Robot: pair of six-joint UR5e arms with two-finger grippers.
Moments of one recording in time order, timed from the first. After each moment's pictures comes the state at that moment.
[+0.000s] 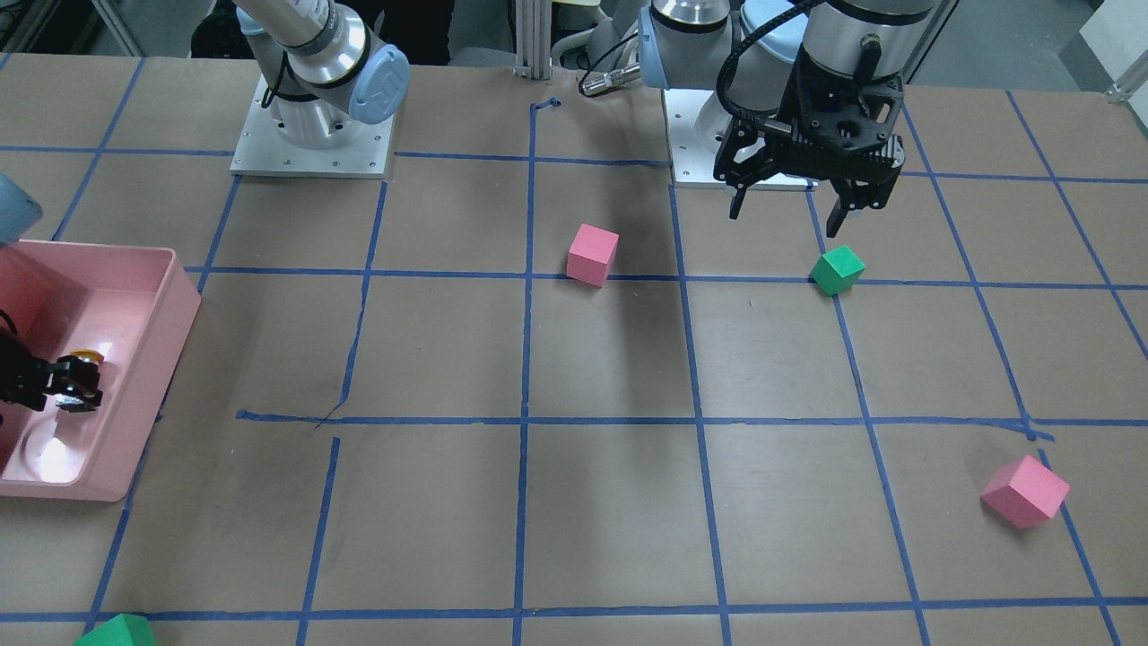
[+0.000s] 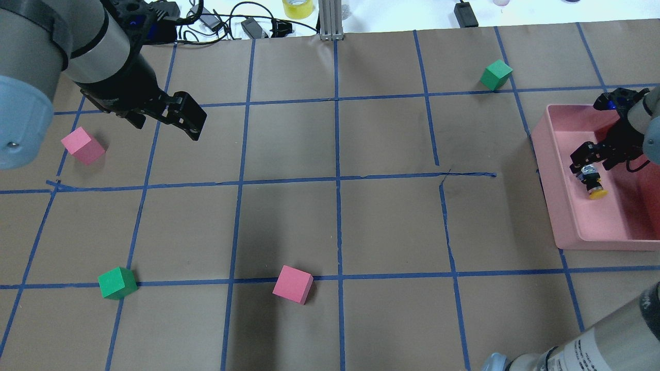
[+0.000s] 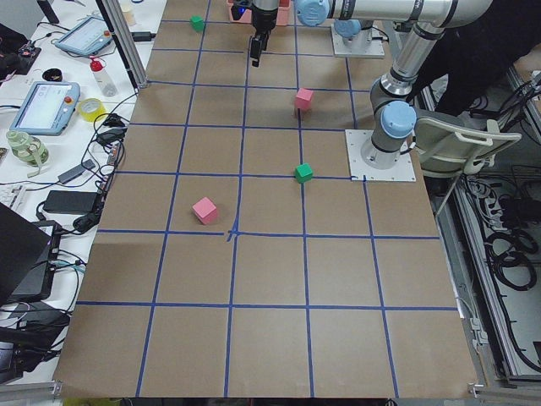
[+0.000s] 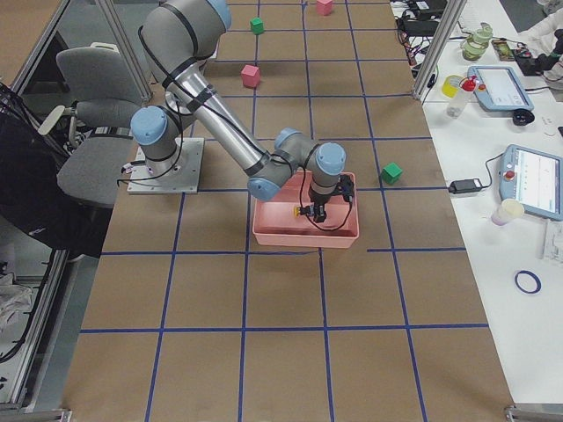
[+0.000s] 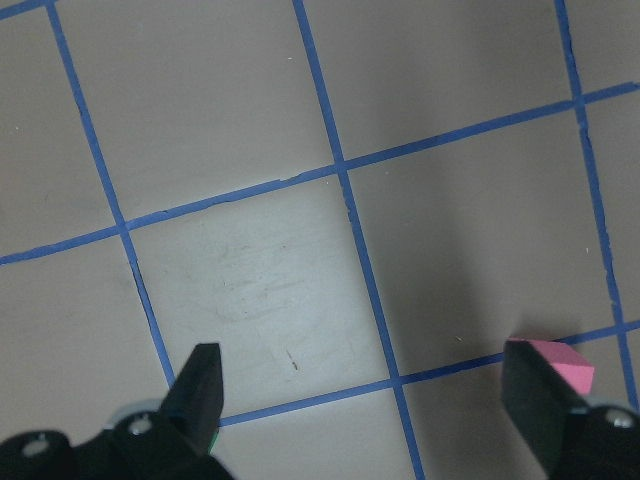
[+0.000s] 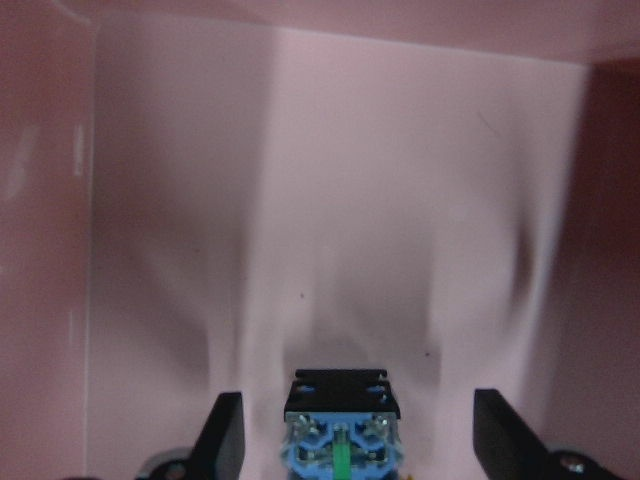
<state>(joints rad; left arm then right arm) -1.58 -1.48 -1.66 -1.46 1.59 0.25 0.96 -1.13 1.82 -2.21 -1.55 -0.69</state>
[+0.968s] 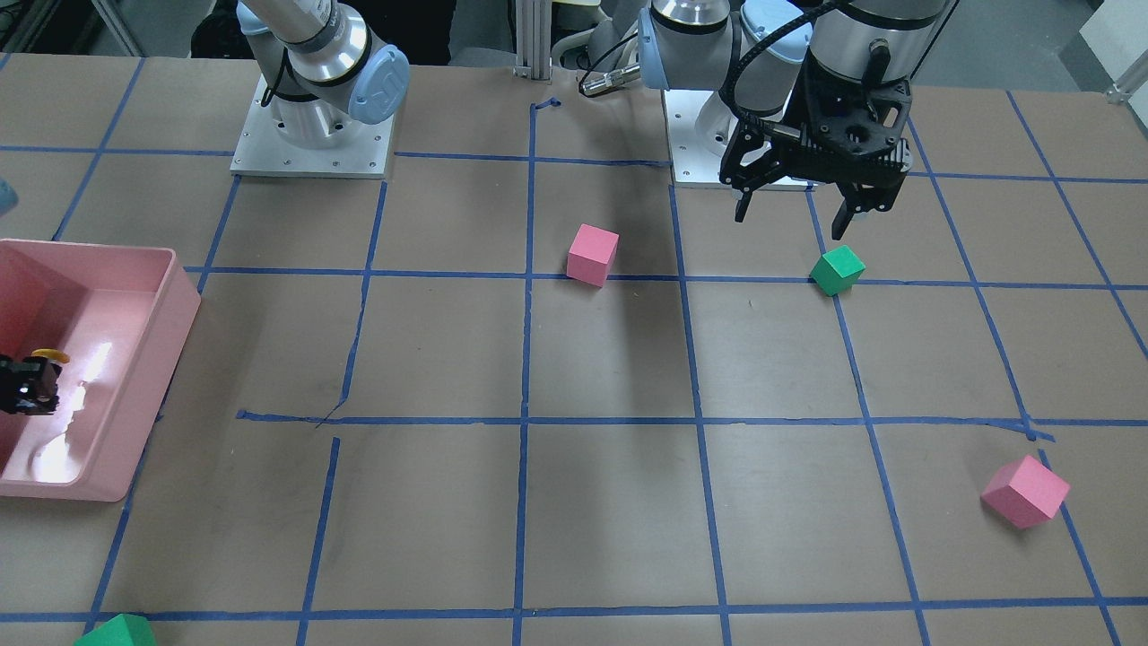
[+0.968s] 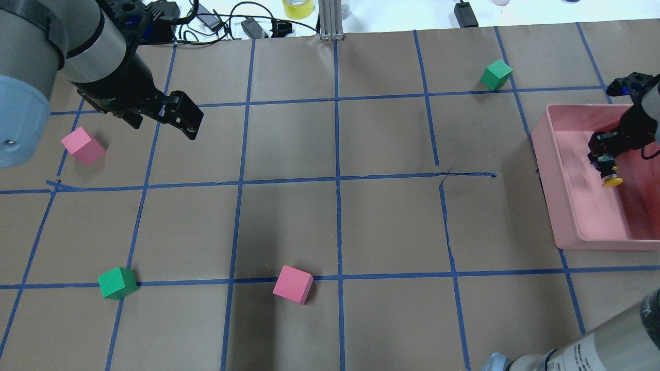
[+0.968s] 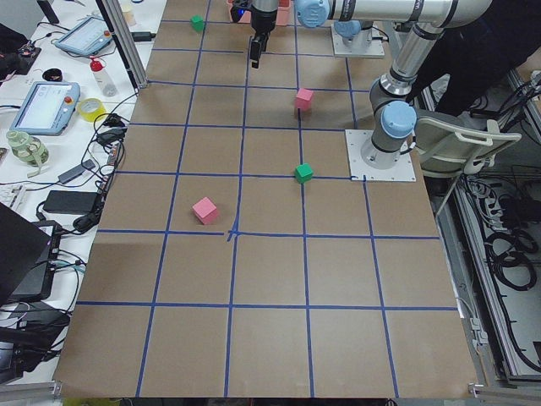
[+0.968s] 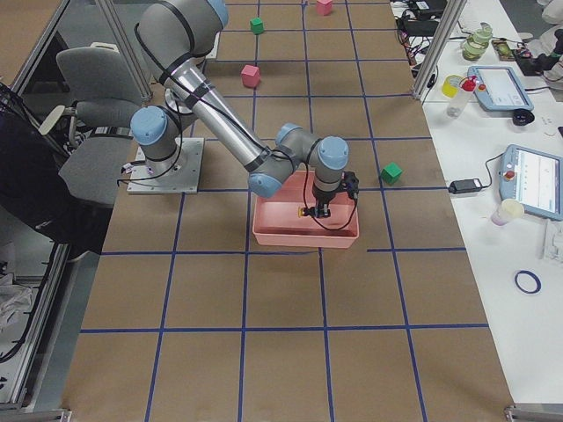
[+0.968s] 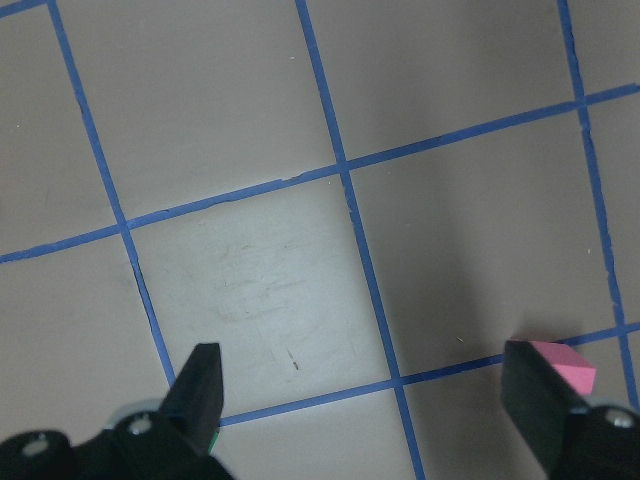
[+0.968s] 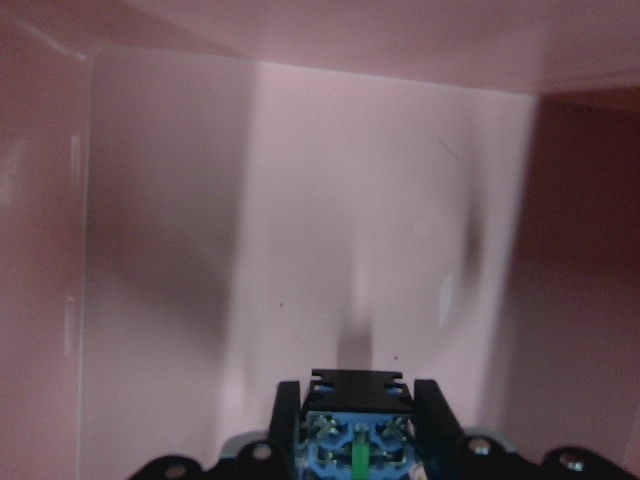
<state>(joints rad) -1.56 -1.48 -1.66 -1.46 1.59 0.25 0.96 -1.18 1.77 -2.20 -1.56 -0.69</state>
